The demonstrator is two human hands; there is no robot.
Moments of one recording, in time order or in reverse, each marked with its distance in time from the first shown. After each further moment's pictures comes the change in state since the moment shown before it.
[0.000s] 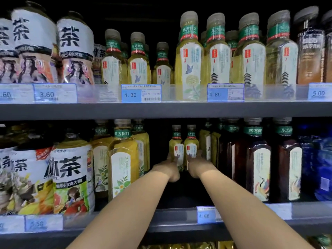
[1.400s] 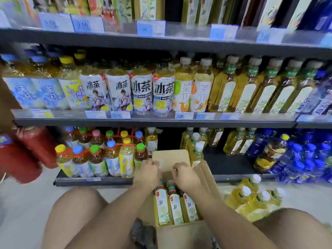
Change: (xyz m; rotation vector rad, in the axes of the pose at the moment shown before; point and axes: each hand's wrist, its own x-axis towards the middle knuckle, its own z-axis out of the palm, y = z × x) left_hand -0.360 -0.093 0.455 0.008 0.029 -0.020; right_hand -0.392 -0.063 0.434 0.408 -0.110 -0.110
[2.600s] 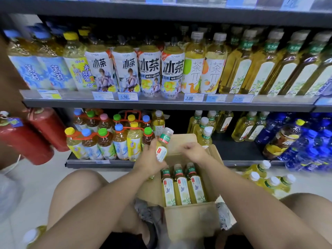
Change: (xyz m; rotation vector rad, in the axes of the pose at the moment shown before) left_hand -0.023 -0.024 0.002 -0.508 -0.038 -0.154; right_hand 0.030 0.018 0.004 0.629 -0.194 0.161
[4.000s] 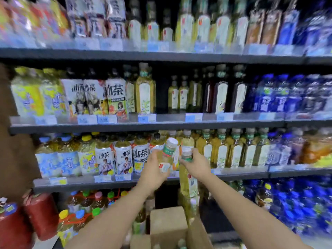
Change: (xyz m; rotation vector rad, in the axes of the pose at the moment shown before) left_hand 0.024 0.171 -0.171 -0.275 0.303 0.377; right_hand -0.097 -0.207 -0.162 -0.255 0.493 -0.290
